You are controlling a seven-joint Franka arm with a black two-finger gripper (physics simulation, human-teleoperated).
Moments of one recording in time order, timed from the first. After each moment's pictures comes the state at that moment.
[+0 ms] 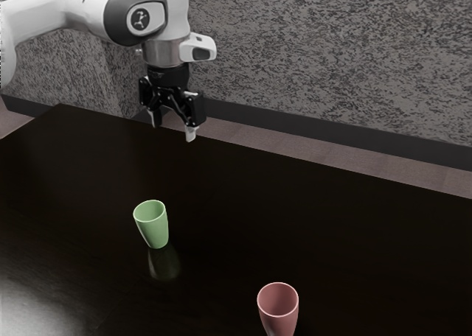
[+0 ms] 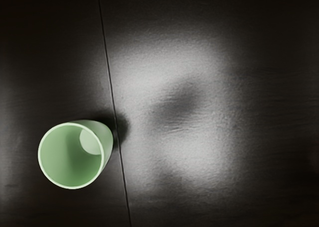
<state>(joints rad) 0.08 0.09 -0.28 -1.57 0.08 1.56 -0.08</state>
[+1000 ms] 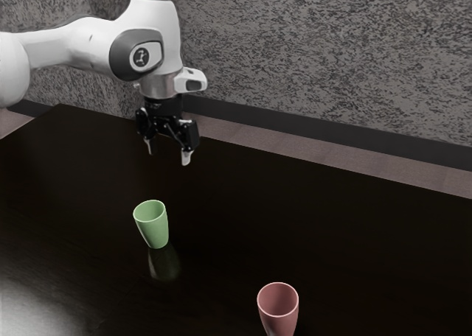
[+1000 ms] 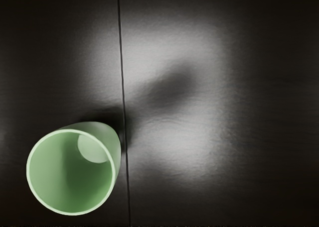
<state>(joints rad) 0.18 0.14 -0.28 -1.73 0.05 1.72 -0.09</state>
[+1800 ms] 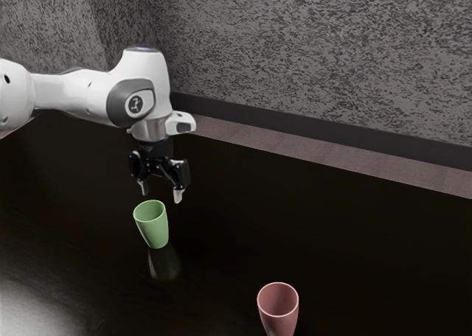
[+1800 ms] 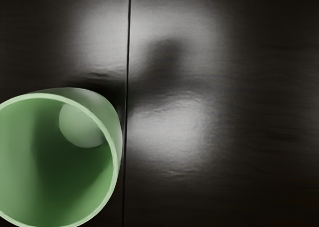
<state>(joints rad) 0.24 0.14 -0.28 -1.95 0.00 1.91 -0.10</state>
